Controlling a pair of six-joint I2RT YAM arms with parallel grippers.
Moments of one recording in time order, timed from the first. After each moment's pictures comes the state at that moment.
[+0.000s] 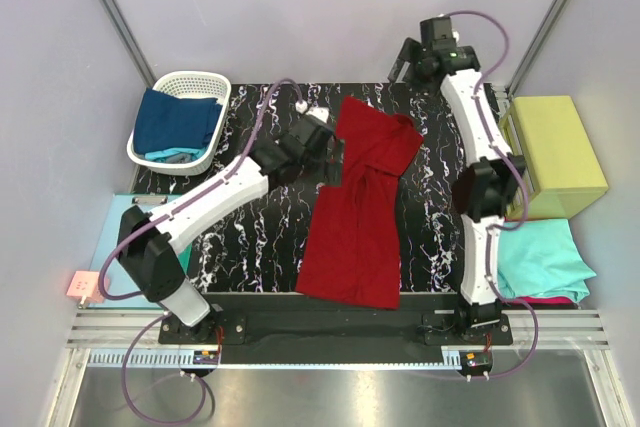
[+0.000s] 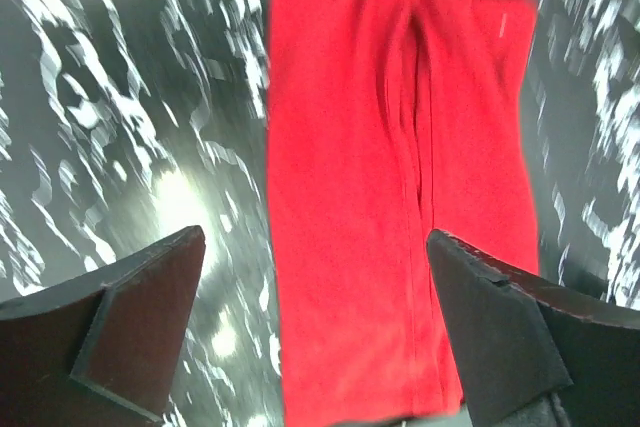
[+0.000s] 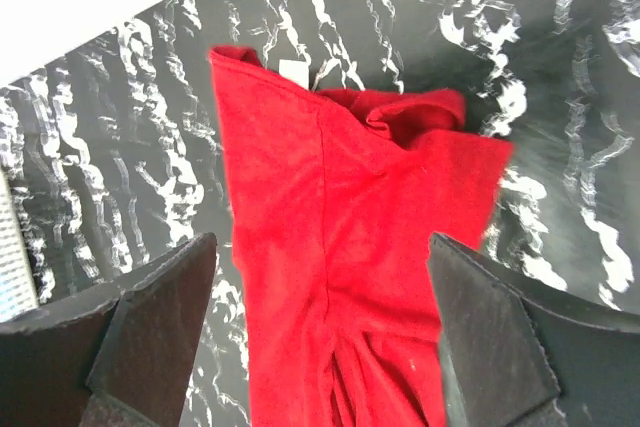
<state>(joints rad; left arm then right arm) -0.81 1.60 1.45 -0.76 -0.24 -0.53 0.20 2.30 2.50 -1.00 0.07 0.57</state>
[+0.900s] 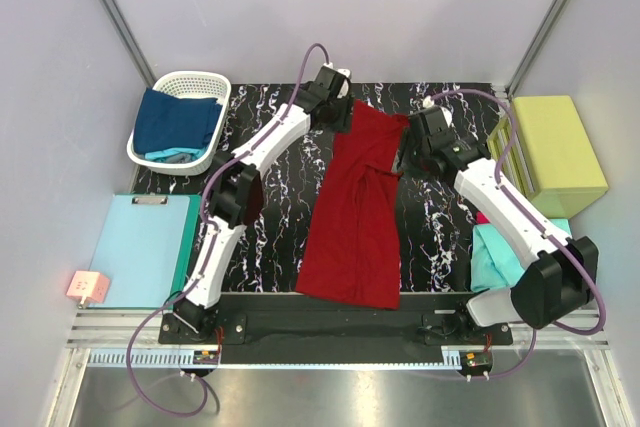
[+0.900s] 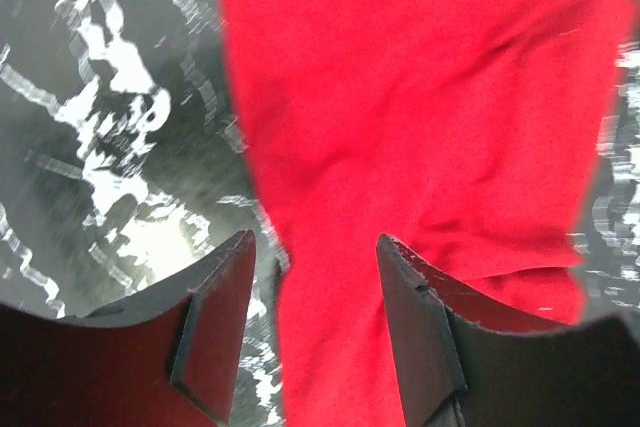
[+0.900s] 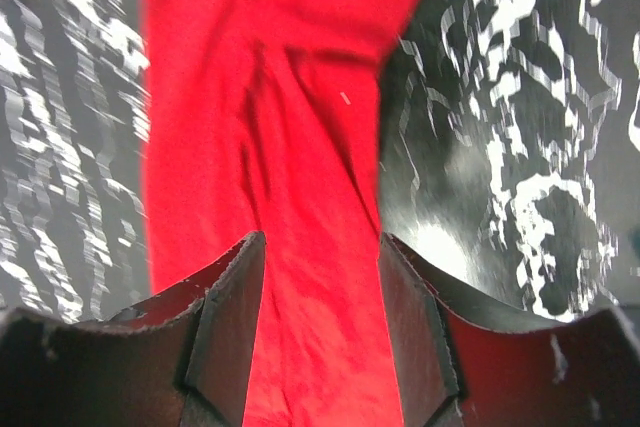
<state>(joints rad) -0.55 2.40 2.30 -0.74 -0.01 -0.30 0.43 1.40 1.28 -0.74 0.19 0.60</state>
